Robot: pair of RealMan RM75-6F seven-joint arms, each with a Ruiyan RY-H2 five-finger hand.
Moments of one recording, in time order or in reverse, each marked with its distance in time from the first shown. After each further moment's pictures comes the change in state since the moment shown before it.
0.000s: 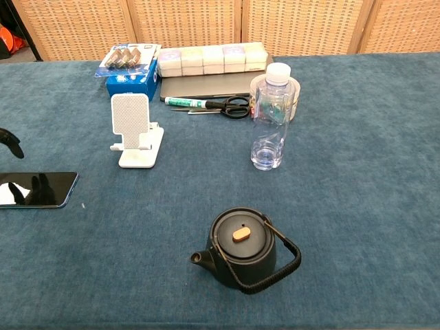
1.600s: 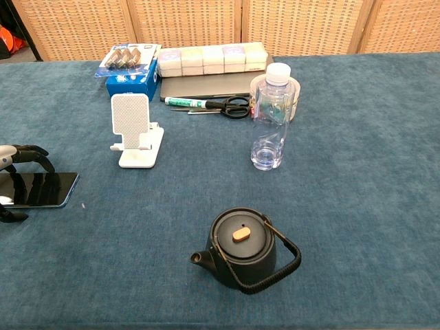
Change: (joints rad) left arm 0.006 -0.189 -0.011 0.158 0.010 -0.026 0.014; right arm 0.012 0.001 -0.008 -0.001 -0.001 -0.029 0.010
